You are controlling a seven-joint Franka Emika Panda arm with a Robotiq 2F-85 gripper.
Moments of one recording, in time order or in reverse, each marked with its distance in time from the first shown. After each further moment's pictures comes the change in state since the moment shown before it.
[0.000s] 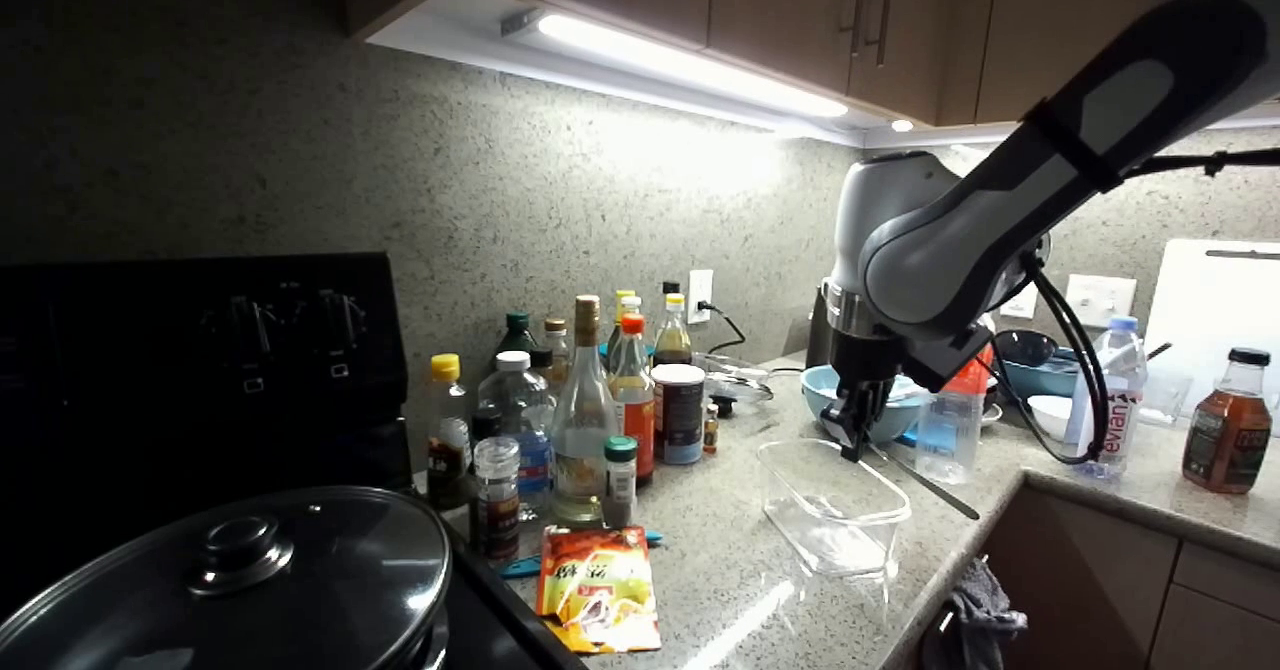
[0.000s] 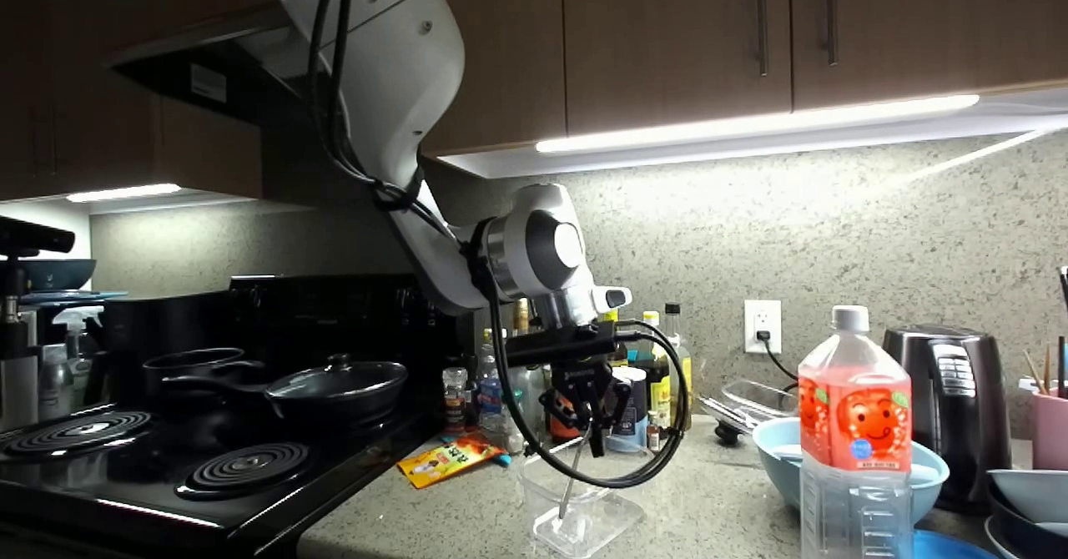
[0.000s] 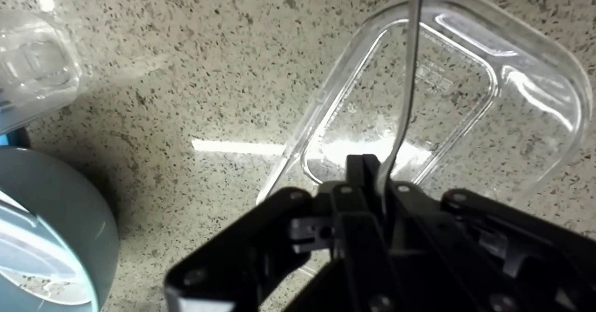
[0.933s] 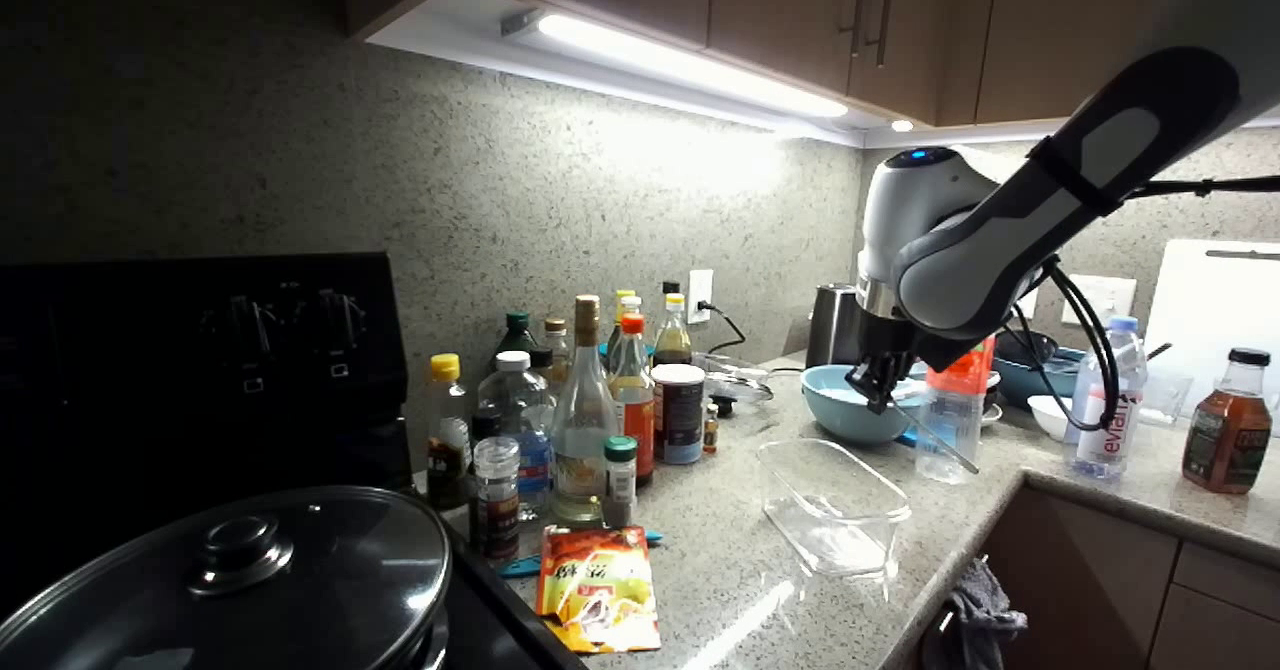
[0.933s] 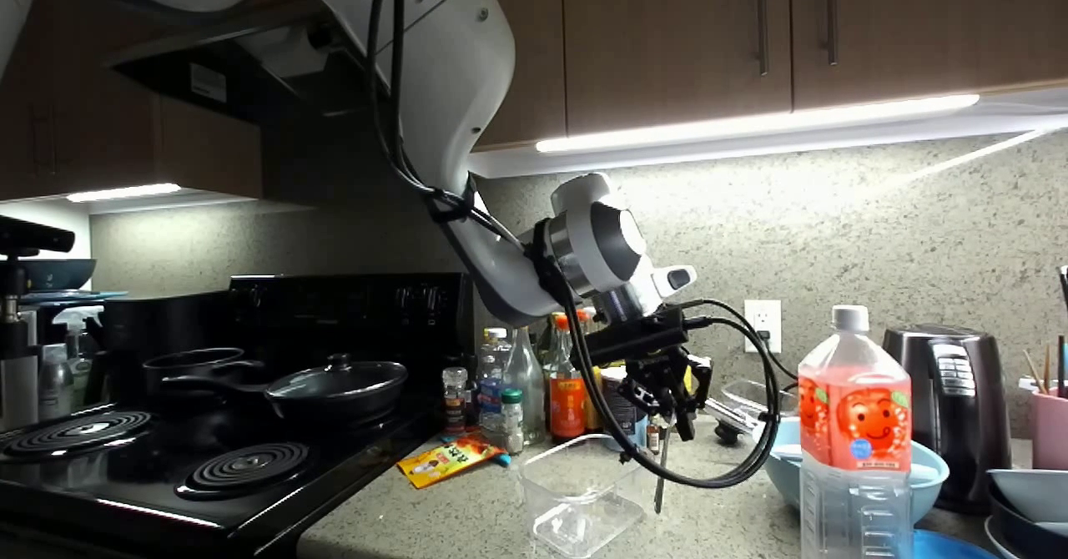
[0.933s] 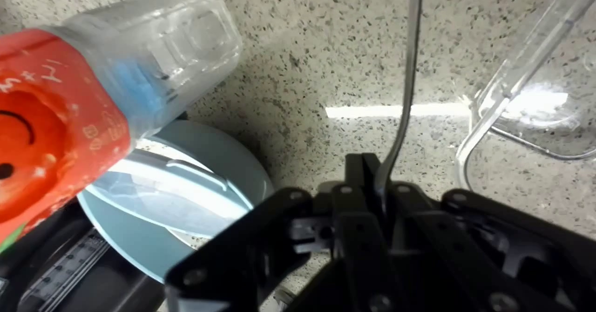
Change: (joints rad) arm -0.041 0.070 -0.109 0.095 -0.185 0.113 0.176
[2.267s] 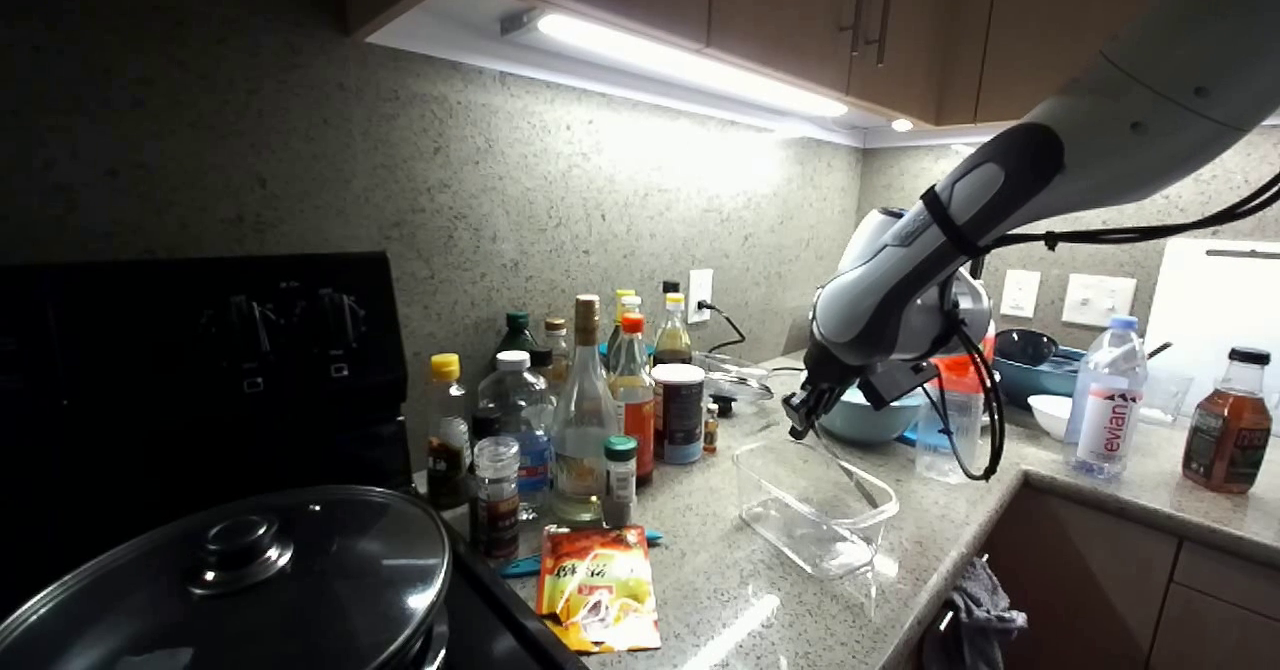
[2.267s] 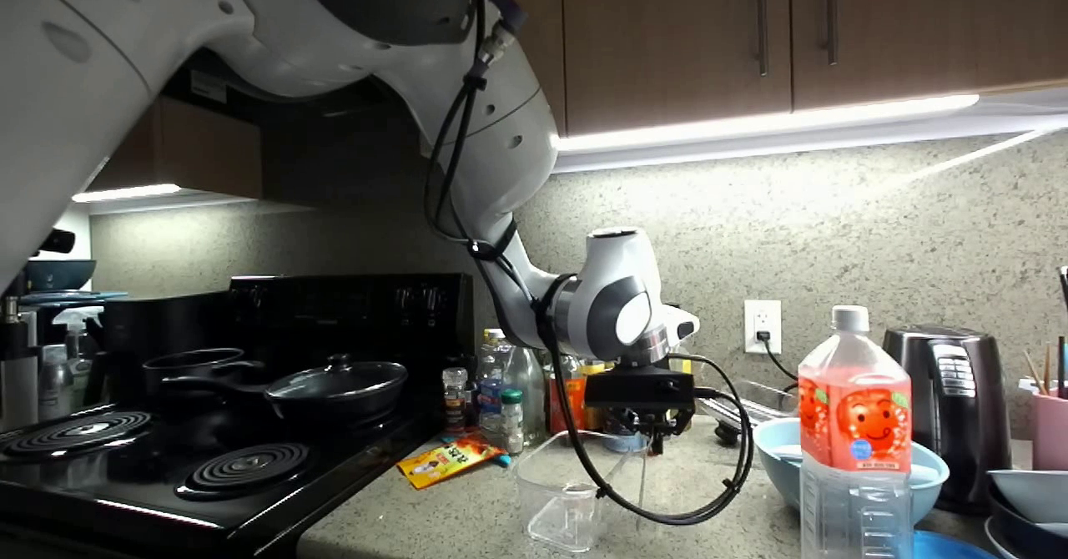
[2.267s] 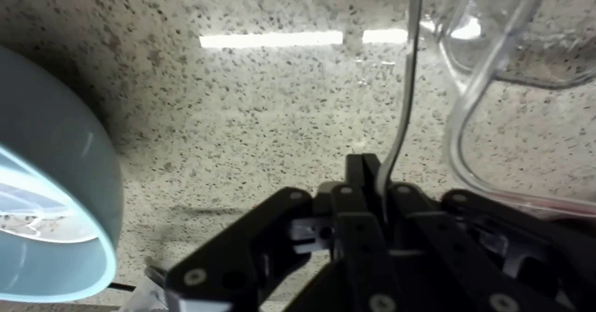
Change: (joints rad) arm -0.212 0.231 0.277 0.148 0.476 0.210 -0.455
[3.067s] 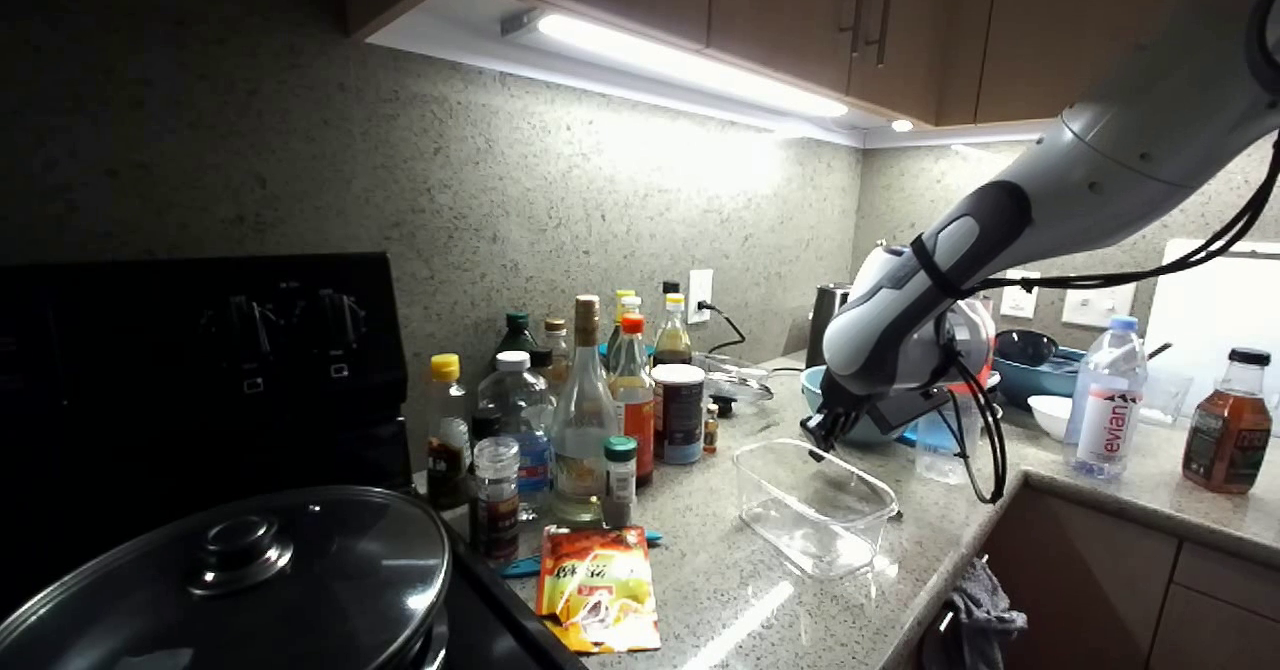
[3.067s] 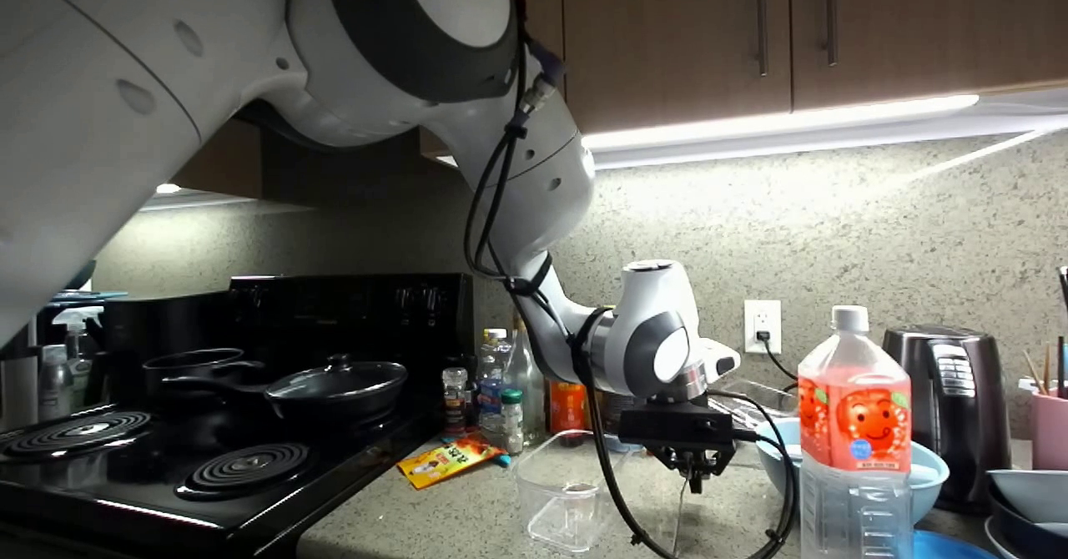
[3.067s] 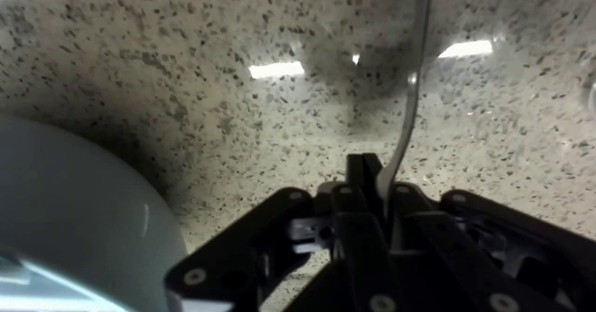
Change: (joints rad) arm -0.017 0.132 -0.052 0.097 -0.004 -0.002 0.037
